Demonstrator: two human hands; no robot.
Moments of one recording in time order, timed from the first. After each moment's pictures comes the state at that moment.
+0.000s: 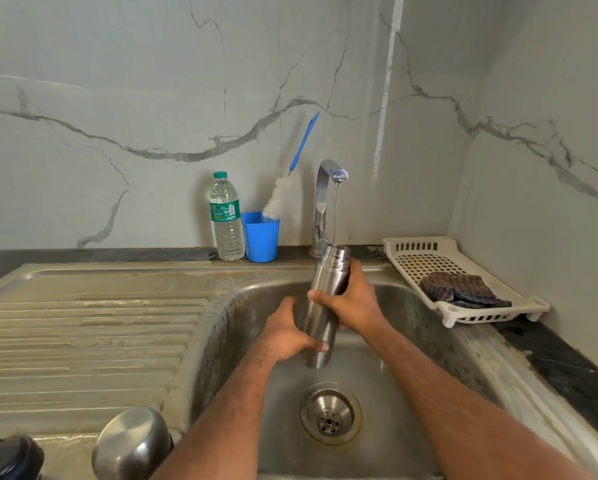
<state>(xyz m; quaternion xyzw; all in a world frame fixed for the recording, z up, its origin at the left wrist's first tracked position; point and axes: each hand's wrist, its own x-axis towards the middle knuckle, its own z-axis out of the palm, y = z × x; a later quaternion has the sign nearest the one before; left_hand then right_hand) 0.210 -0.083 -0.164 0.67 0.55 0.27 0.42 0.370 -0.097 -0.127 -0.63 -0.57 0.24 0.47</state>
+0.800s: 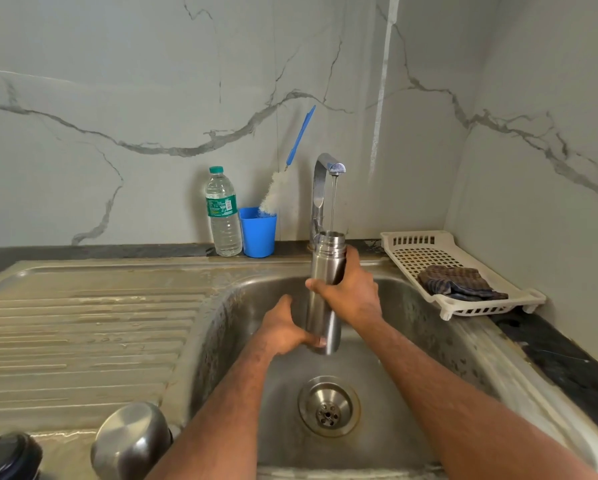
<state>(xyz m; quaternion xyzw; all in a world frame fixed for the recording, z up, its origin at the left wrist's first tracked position) 0.209 -0.079 -0.167 0.67 0.57 0.24 0.41 0.362 -0.099 -0.123 -0.68 -0.57 0.17 0.43</state>
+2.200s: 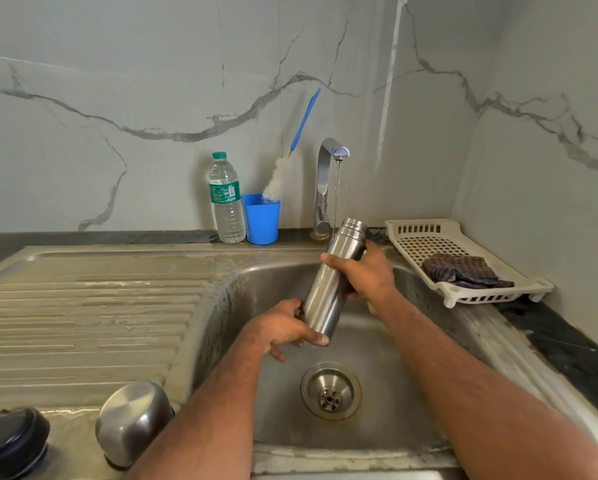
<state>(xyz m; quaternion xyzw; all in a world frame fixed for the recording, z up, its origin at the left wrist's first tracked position) 0.202 -0.092 -0.162 0.65 0.55 0.15 0.50 0.381 -0.095 -0.112 -0.64 -0.46 0.31 0.54</state>
